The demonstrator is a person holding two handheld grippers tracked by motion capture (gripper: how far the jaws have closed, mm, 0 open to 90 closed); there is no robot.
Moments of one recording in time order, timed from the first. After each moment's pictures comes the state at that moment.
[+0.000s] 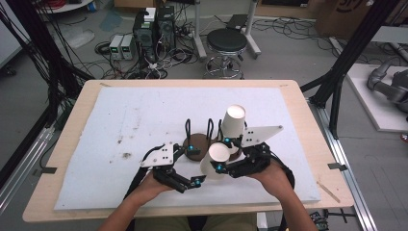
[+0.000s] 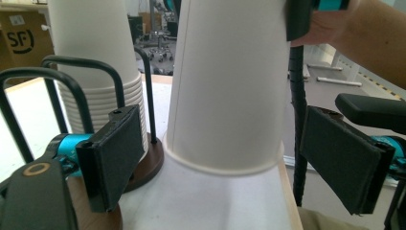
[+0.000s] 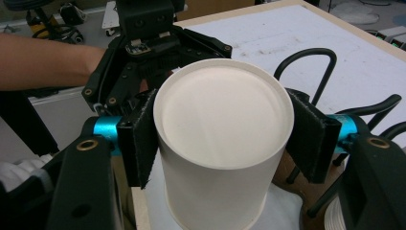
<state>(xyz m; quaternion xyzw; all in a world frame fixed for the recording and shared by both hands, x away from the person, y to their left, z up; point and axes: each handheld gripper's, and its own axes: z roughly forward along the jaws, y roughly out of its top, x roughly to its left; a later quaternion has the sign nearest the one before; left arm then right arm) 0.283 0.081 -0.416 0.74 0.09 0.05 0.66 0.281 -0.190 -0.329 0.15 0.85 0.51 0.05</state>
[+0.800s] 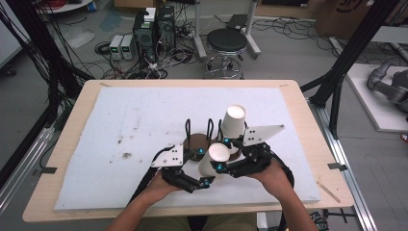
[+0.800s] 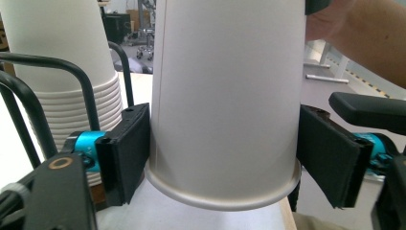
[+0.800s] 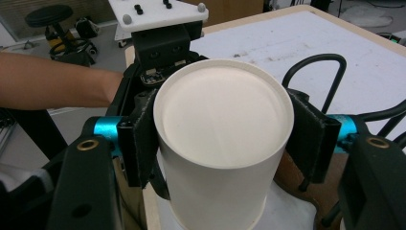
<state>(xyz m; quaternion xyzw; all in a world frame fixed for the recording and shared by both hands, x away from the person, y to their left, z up) 0.284 0.063 -0.419 0.75 0.07 0.04 0.66 0.281 -0.192 -0.329 0.15 0.84 0.53 0.03</state>
